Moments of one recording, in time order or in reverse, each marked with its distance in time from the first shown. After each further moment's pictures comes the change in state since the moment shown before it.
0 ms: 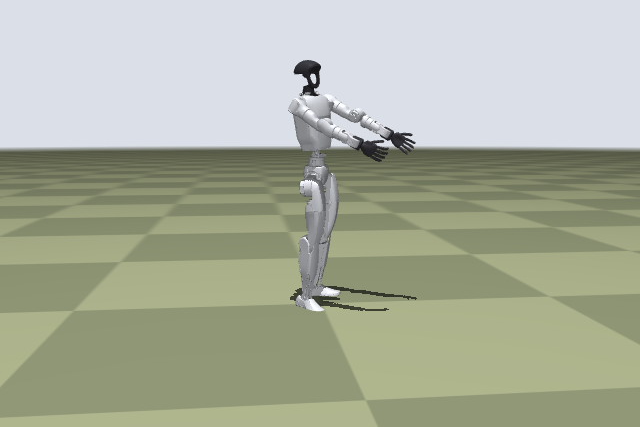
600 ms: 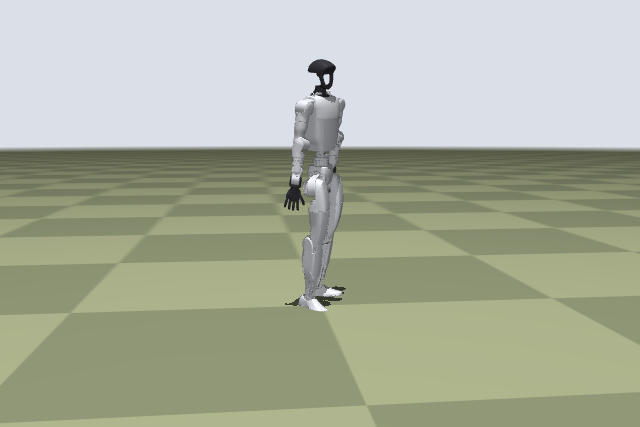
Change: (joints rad) left arm 1.075 -0.253 0.044 0.035 0.379 0.072 -0.224; right arm 0.962 -0.109 0.163 0.149 -0.549 0.005 -0.187; waist 0.001 0.005 0.169; left_leg 0.046 0.001 0.035 -0.023 -0.017 0.002; right_leg 0.009 0.015 0.043 0.008 -0.014 -0.005
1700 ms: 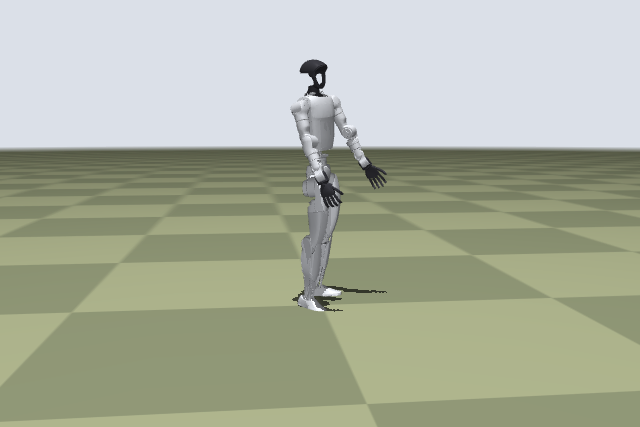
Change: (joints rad) left arm -0.479 0.183 0.046 -0.009 -0.406 -0.273 0.367; right arm -0.358 -0.006 -0.088 -0.093 0.234 -0.099 0.070; waist -0.030 0.008 -0.076; left_leg -0.023 -0.001 -0.057 0.021 0.009 -0.002; right_leg 0.014 -0.009 -0.060 -0.012 0.009 0.002
